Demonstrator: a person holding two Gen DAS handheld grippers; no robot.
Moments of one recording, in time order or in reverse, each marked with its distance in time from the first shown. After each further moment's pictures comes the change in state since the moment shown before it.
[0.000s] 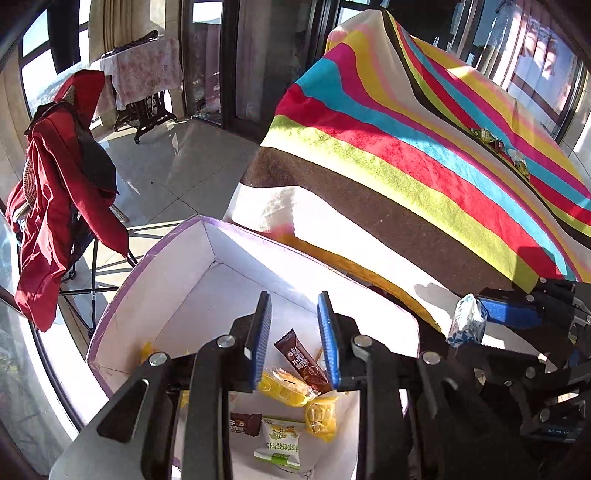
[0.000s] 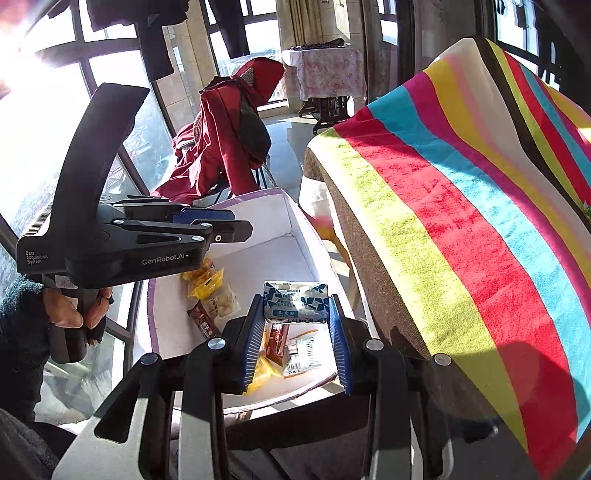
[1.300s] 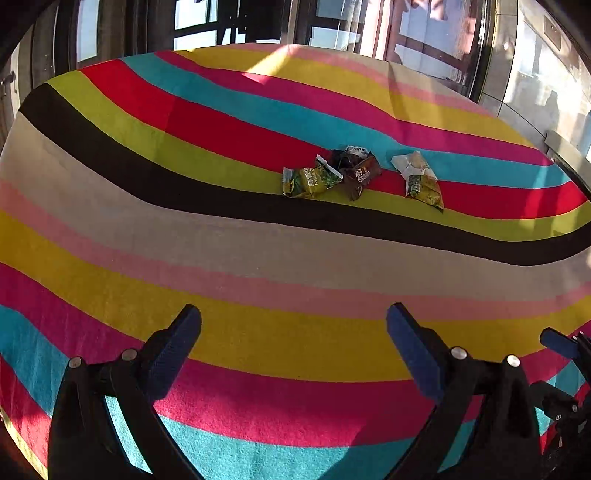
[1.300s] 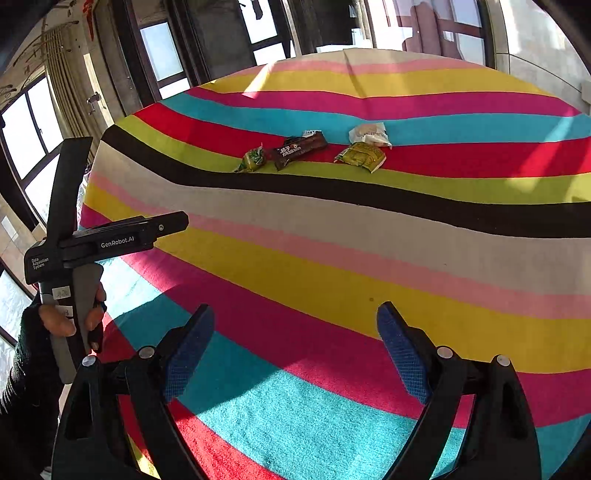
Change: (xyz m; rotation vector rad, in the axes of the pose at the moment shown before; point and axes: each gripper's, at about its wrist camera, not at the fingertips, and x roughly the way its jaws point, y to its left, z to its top) left arm 0.119 -0.350 0.176 0.382 -0.107 -0.243; right arm -0.187 -0.299 -0.131 0.754 -0.260 -0.561
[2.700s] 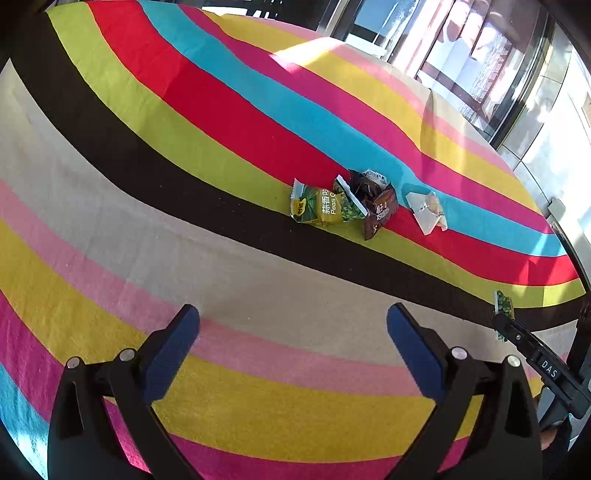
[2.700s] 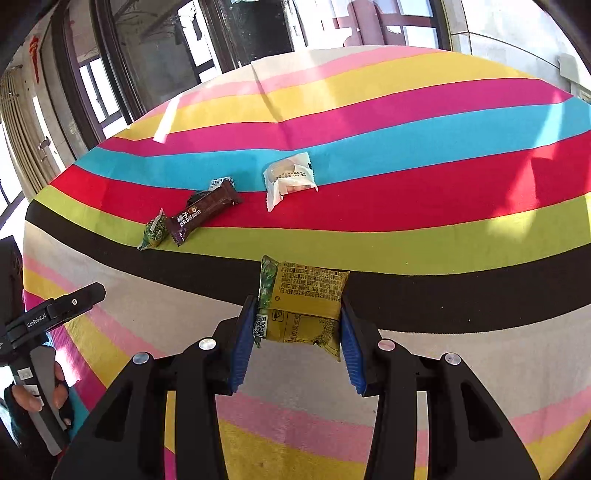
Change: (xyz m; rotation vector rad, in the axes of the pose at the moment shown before) left arm 0.034 0.036 0.021 -0.216 0.024 -0.146; right arm 0.051 -0.065 0.058 0.134 -0.047 -0.068
